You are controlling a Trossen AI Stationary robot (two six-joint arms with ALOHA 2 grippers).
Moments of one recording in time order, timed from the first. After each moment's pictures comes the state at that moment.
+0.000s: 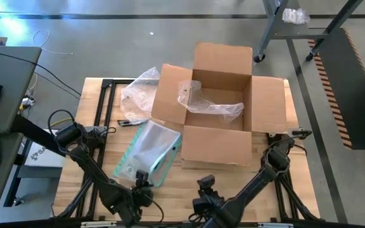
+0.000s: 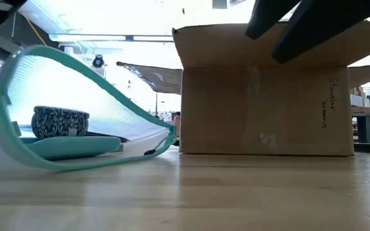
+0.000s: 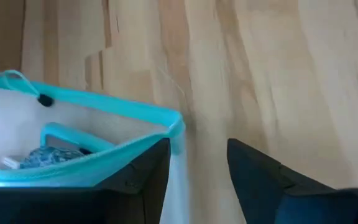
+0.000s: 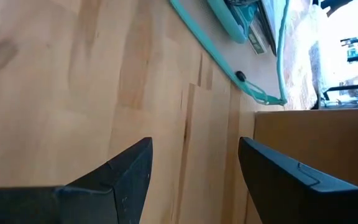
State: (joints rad) left arm -0.91 1.86 1.24 -0.77 -0.63 -0.58; right arm 0.77 2.34 2.06 -1.32 0.80 0.49
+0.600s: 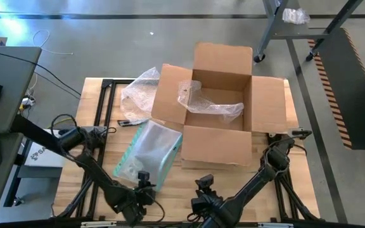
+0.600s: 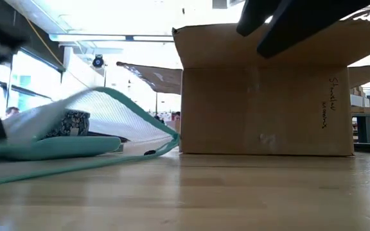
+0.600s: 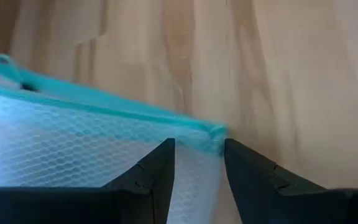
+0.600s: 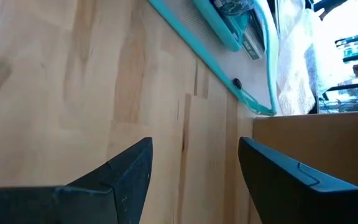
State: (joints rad) left arm -0.91 1.94 1.15 -0.59 -0.67 -0.65; right arm 0.76 2.34 2.06 -1.29 0.82 0.50
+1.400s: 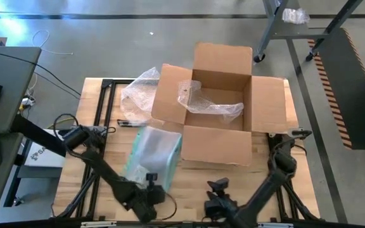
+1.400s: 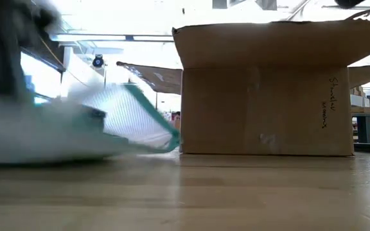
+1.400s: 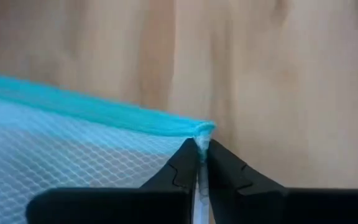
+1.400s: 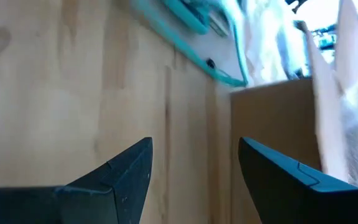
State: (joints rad) left arm -0.84 1.92 1.27 -0.53 -0.57 -0.69; right arm 0.87 2.31 2.07 -1.55 0.87 0.77
